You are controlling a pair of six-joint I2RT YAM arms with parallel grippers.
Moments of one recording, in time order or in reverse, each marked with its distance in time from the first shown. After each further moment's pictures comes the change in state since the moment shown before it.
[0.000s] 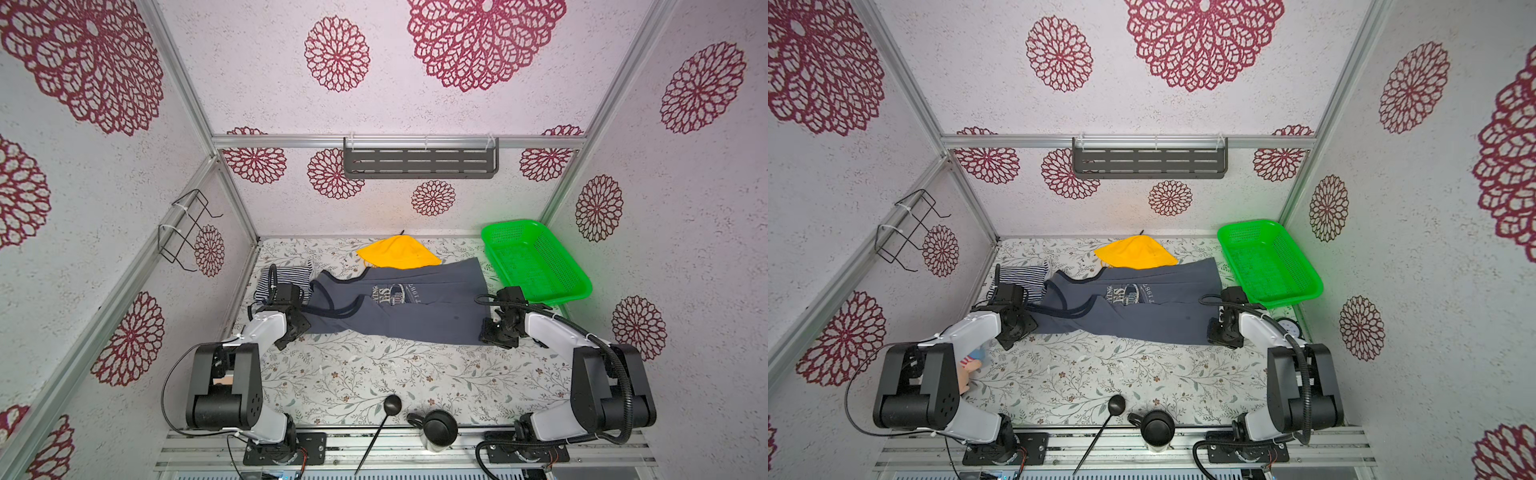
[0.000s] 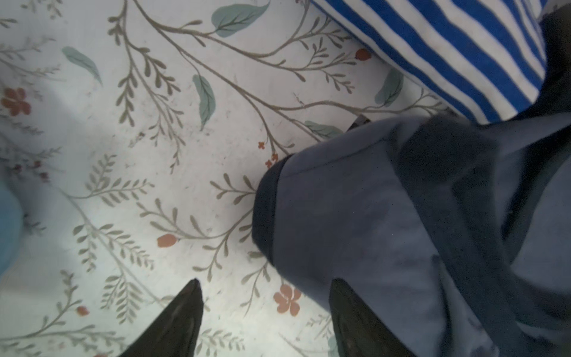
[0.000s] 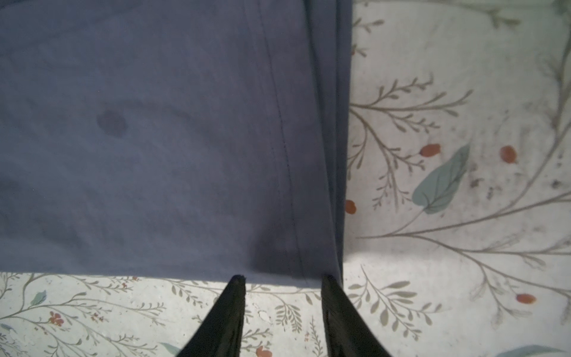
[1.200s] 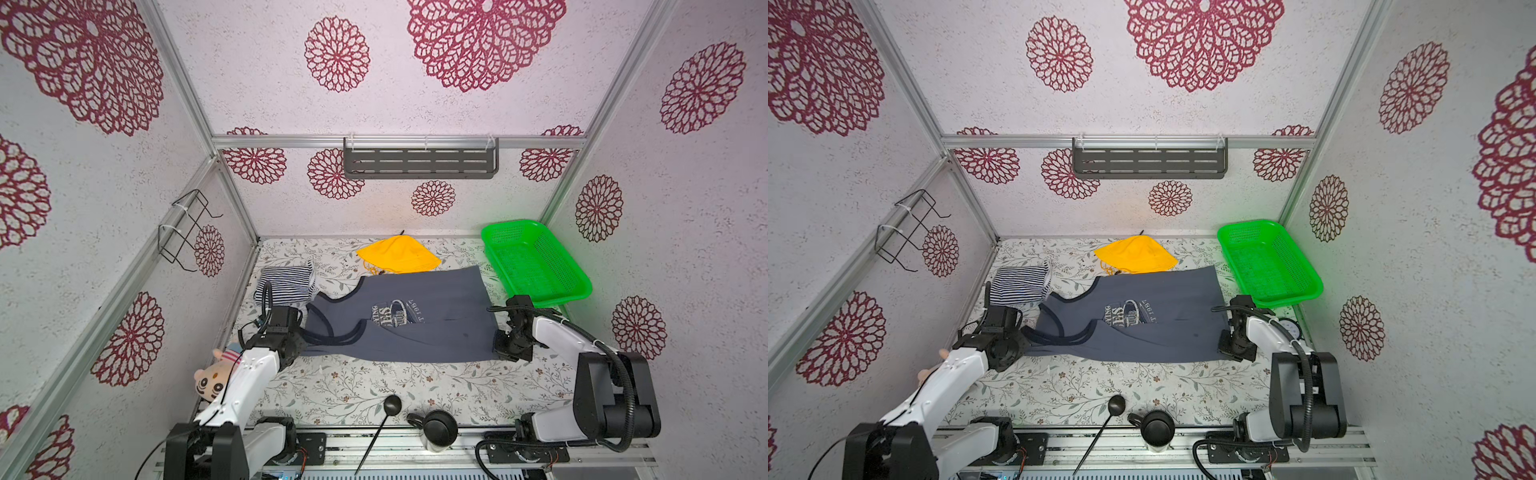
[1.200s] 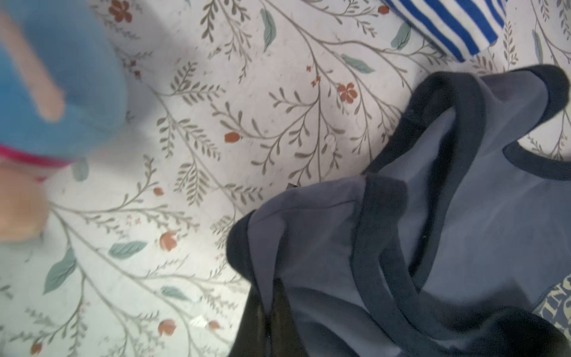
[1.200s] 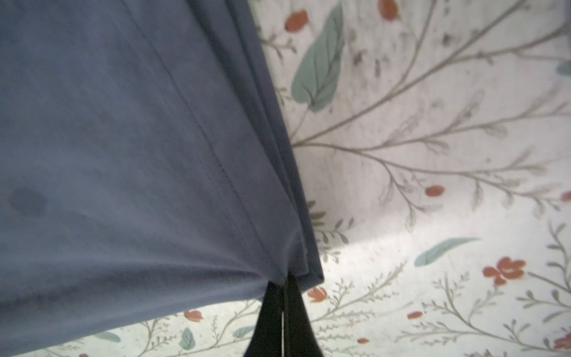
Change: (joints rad) left arm -0.068 -0.506 -0.236 -0.208 -0.024 -0.126; right arm -0.077 -0.073 -0.060 -0.197 0.108 0.030
